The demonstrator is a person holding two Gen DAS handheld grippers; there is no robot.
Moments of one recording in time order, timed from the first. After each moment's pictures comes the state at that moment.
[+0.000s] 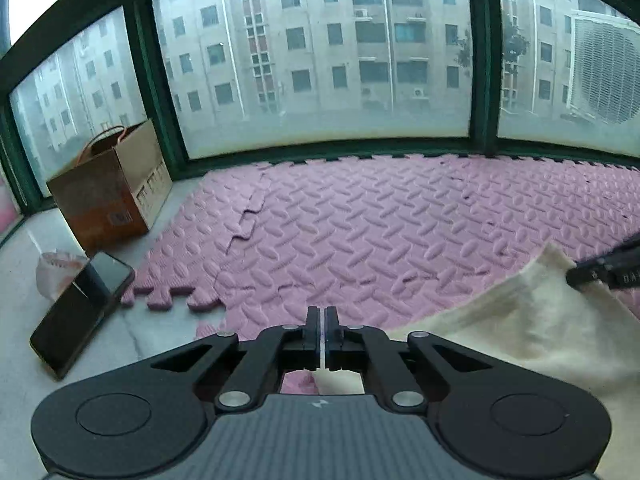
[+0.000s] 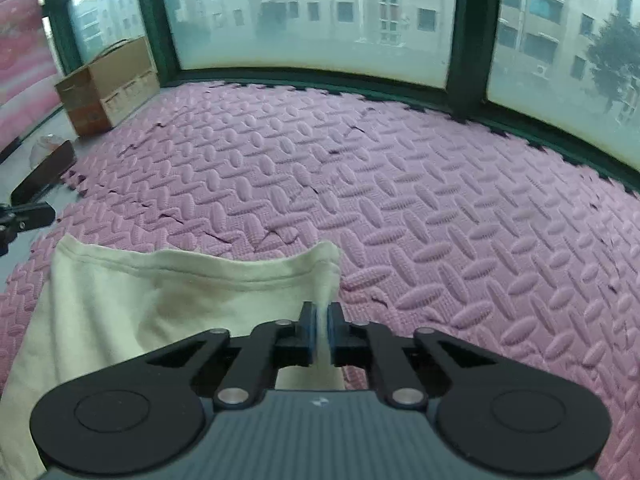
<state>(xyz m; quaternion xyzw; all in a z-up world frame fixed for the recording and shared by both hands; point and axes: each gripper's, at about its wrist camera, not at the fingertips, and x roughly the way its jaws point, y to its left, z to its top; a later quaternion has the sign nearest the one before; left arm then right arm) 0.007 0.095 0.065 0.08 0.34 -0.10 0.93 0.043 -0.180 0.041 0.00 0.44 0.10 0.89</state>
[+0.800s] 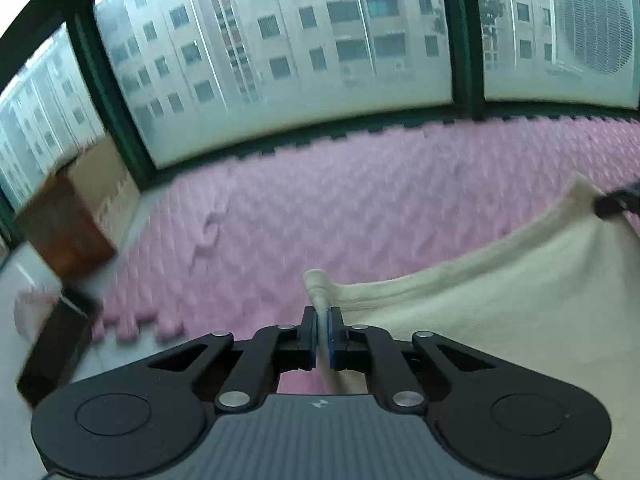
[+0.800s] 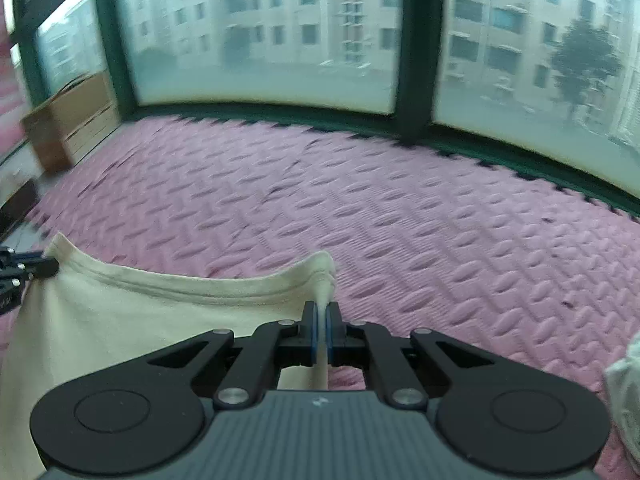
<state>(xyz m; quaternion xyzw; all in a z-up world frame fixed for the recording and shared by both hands) 0.055 0.050 0.051 0.16 0.34 -0.11 0.92 0.052 -0.210 0.054 0.01 0.40 0.02 0.92</state>
